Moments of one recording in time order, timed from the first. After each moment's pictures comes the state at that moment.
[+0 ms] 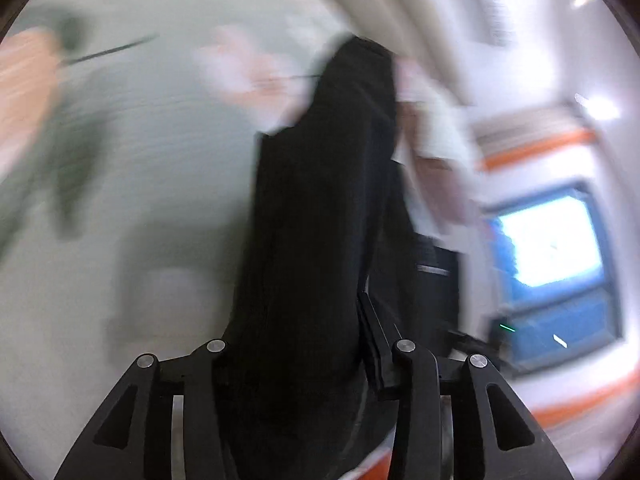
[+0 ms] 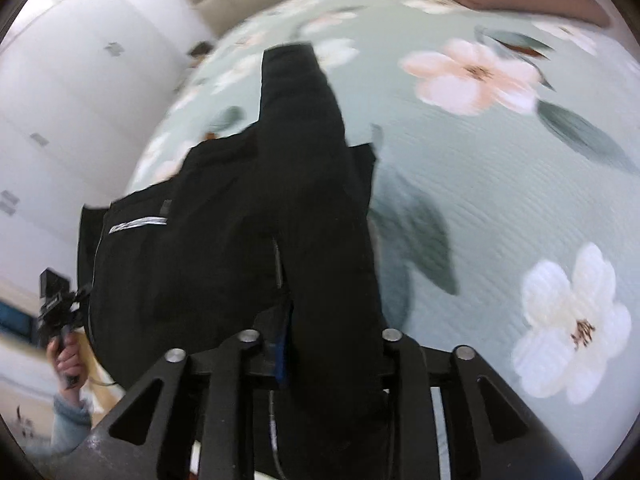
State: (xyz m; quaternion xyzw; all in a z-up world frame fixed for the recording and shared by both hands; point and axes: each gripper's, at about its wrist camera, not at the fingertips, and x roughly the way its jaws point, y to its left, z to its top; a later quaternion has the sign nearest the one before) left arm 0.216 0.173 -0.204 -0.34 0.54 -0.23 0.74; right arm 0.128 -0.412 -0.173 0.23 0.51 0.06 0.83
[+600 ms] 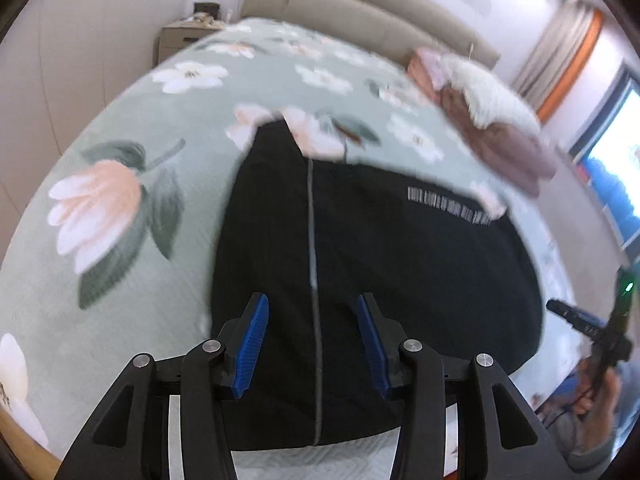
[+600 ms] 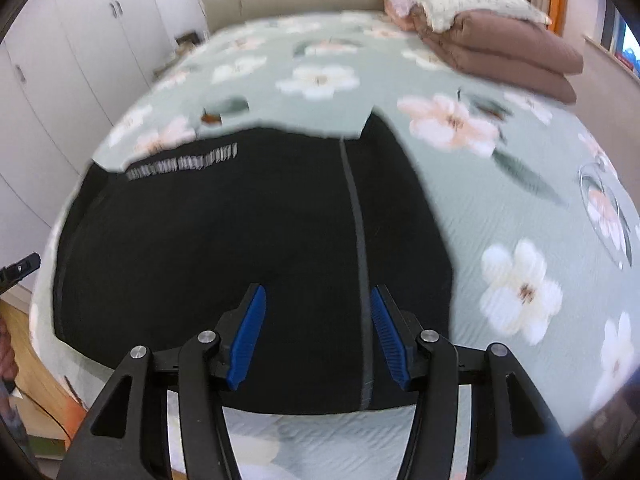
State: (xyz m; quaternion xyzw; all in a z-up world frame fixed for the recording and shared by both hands) left arm 0.128 0.102 -0.116 -0.10 0.47 -0.14 0.86; right arm 0.062 -0.300 -0.122 0.09 0.49 -0.03 0.87
